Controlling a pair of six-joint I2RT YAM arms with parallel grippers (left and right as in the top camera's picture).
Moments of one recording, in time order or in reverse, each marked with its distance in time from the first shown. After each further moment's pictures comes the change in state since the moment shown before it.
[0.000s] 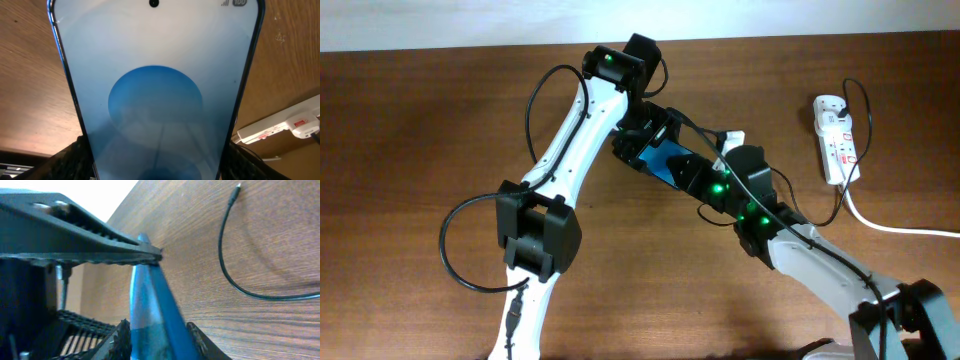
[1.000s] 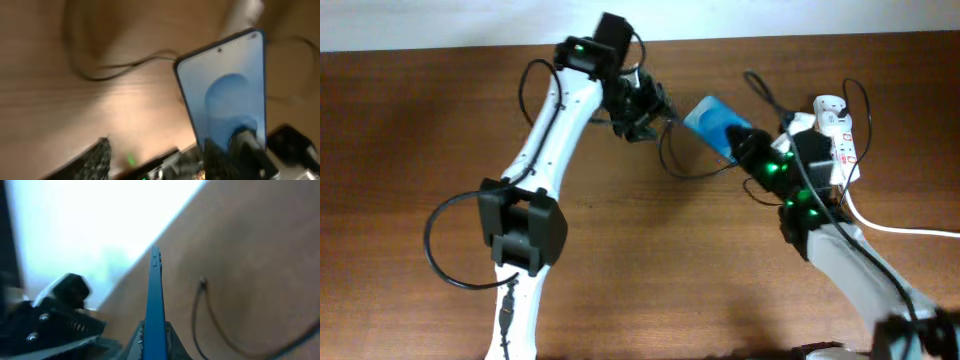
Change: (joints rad) left arm 0.106 0.000 0.018 0.180 0.322 0.615; right arm -0.291 -0.118 -0.005 0.060 -0.034 0.020
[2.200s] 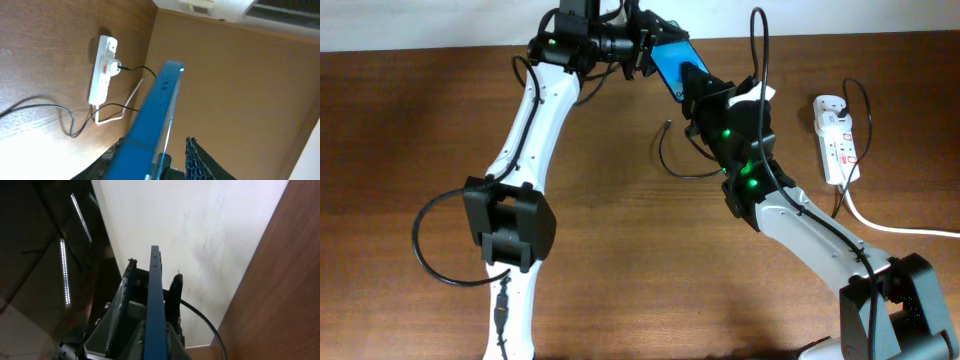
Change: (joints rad) left arm 0.065 0.000 -0.002 0.716 0.273 -0.564; right arm 0.300 0.235 0.290 0.240 0.367 0.658
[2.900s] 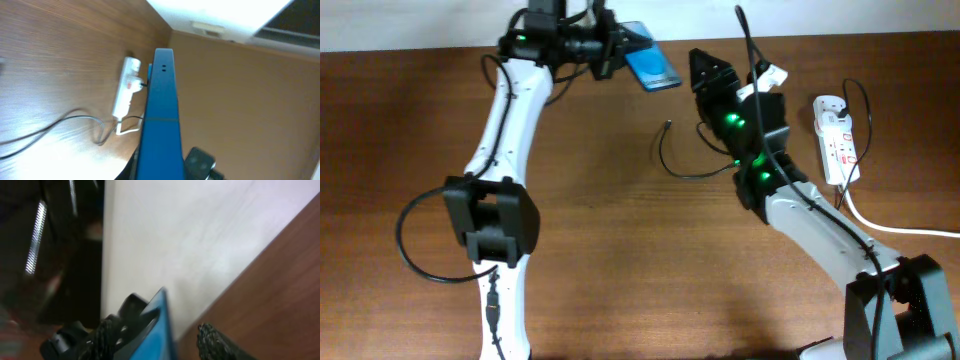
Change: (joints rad) left arm 0.119 0.001 -0.001 -0.149 -0.011 0.179; right arm -0.087 -0.001 0.019 -0.048 -0.098 -0.366
